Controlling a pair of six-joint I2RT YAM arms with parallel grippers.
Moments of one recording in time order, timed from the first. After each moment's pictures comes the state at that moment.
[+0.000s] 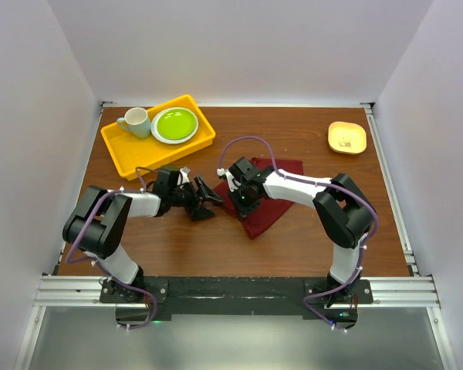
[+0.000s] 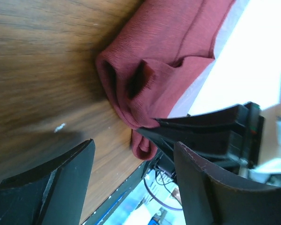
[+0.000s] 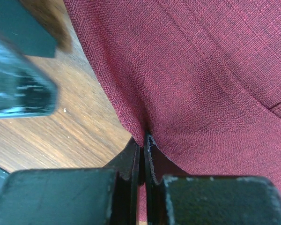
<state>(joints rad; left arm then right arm) -0.33 1.64 0.61 0.23 0.66 -1.13 0.78 1.88 1.22 -0.54 -0.16 0.16</state>
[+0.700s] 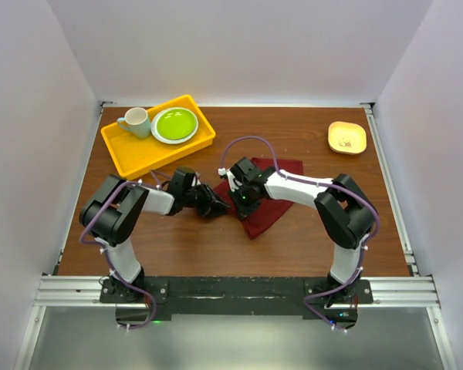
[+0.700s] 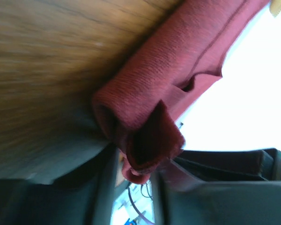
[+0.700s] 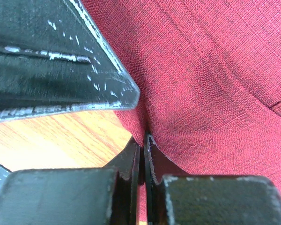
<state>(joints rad) -0.44 1.80 0.68 0.30 0.58 -1.31 0.77 1.86 1.20 -0.52 -0.18 0.16</state>
